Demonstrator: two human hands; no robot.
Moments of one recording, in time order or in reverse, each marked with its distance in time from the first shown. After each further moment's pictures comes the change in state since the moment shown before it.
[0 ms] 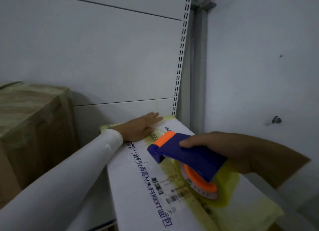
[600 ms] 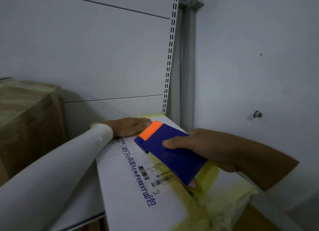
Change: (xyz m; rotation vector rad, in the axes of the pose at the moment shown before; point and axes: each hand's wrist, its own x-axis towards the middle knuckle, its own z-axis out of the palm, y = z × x) left_hand -0.010 0.021 -0.009 -0.206 -0.181 -0.116; right_hand -0.020 0.007 0.013 -0.177 0.048 -0.134
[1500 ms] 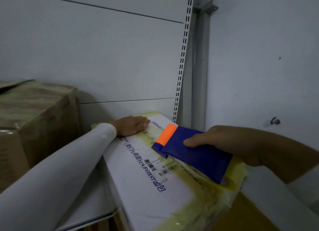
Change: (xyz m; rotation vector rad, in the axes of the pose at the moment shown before) left_hand 0.003 -0.047 -0.008 0.166 0.110 -0.150; right_hand -0.002 -0.010 -0.022 -0.095 0.025 0.066
